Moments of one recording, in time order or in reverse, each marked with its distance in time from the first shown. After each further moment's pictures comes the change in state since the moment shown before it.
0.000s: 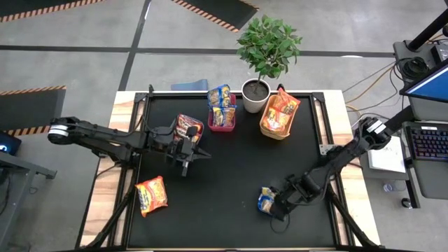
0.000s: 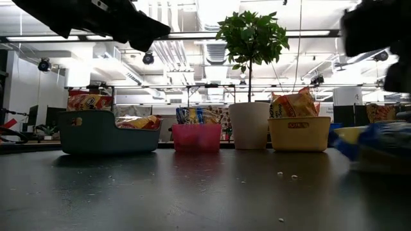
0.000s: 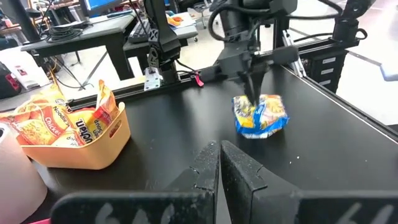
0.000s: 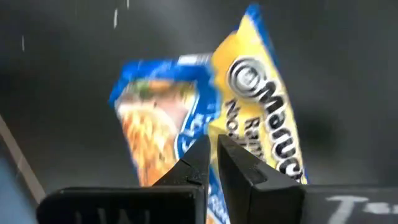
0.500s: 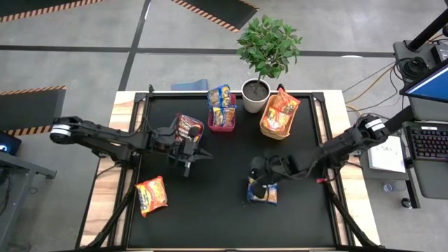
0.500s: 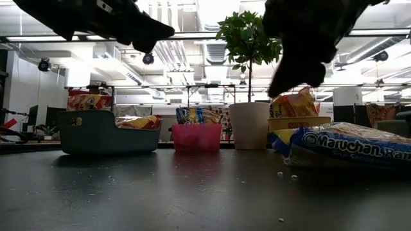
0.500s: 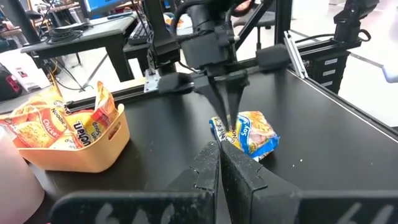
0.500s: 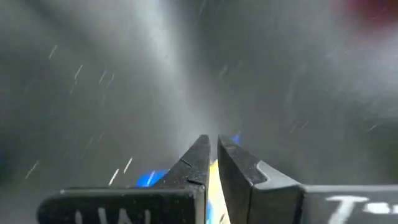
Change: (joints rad) left arm 0.000 0.042 0.000 0.053 0.000 0.001; right arm -0.289 0.000 0.046 0.236 0.134 -0.543
